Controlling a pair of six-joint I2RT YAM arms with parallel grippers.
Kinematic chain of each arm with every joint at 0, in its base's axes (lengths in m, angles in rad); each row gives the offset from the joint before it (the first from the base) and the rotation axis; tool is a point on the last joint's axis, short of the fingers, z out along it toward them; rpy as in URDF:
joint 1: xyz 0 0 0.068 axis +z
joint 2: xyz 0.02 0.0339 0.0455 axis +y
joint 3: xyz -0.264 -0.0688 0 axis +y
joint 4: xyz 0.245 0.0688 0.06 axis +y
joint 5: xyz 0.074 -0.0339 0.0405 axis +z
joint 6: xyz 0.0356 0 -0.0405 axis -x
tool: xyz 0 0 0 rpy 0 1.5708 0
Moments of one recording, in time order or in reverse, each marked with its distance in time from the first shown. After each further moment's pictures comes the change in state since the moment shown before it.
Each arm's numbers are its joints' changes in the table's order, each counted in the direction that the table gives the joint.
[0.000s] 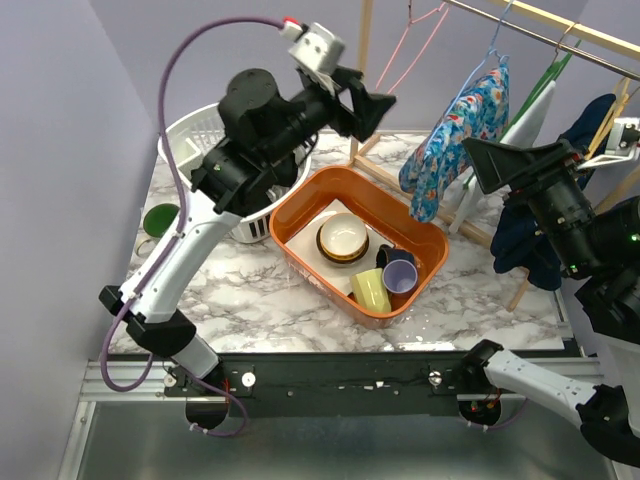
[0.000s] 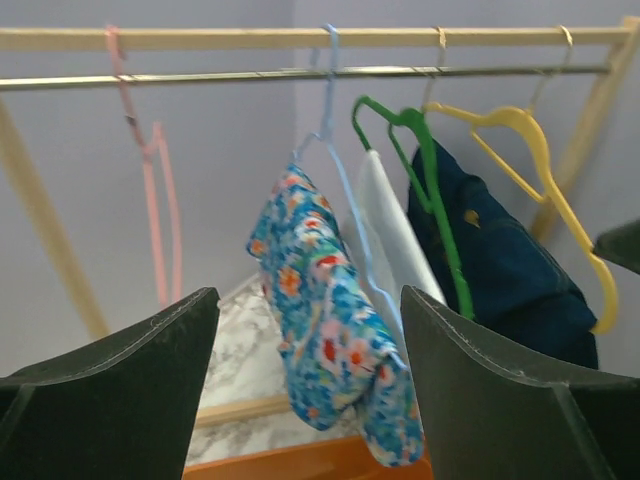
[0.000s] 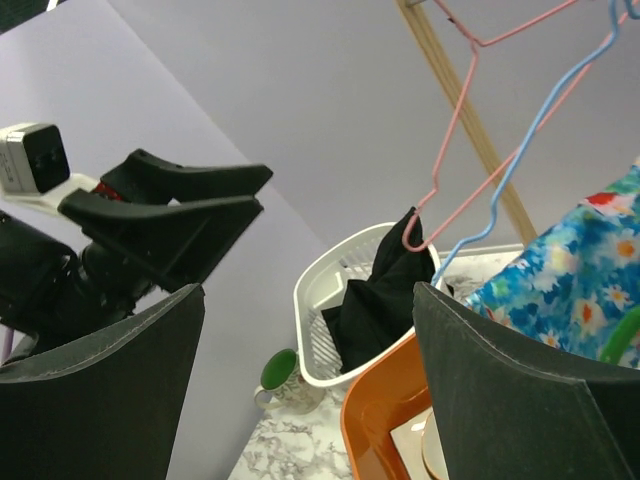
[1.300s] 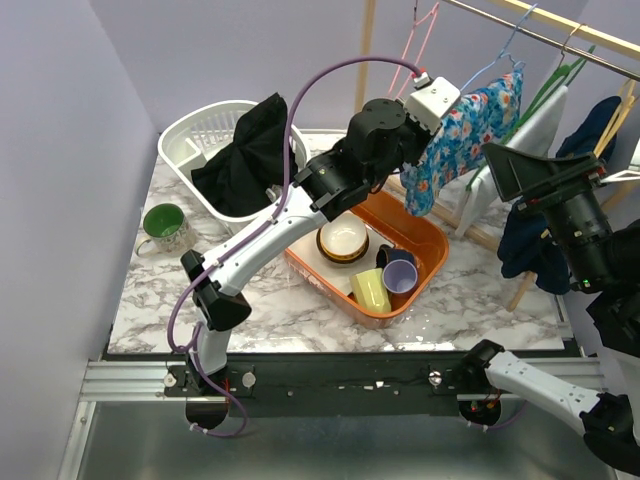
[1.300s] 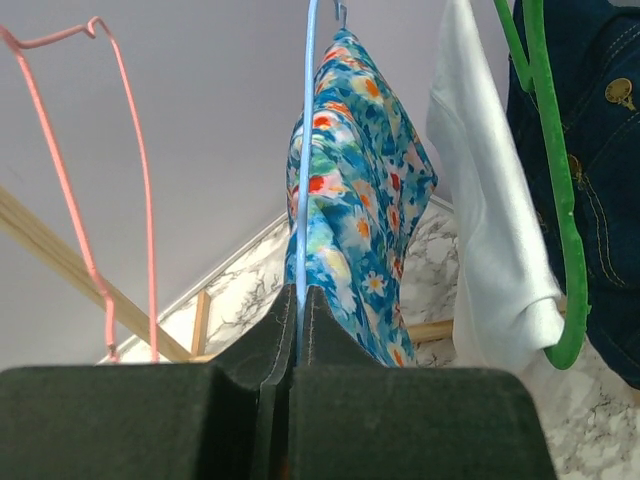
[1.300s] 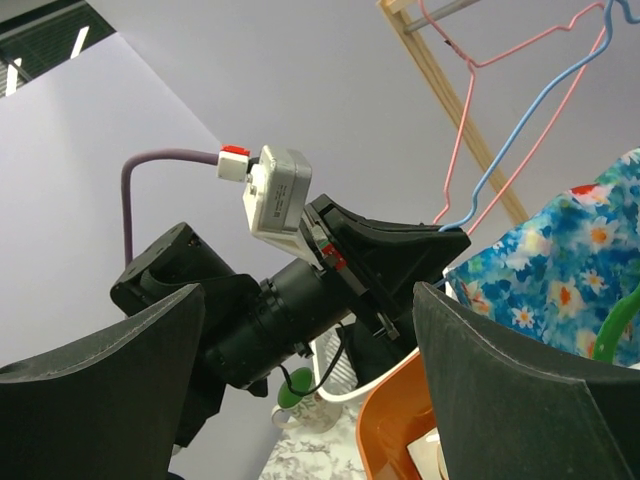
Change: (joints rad) left arm -0.262 0.357 -0.218 0.129 0.381 -0.254; right arm 0.000 -0.082 0.048 -0.026 -0.040 -0.038
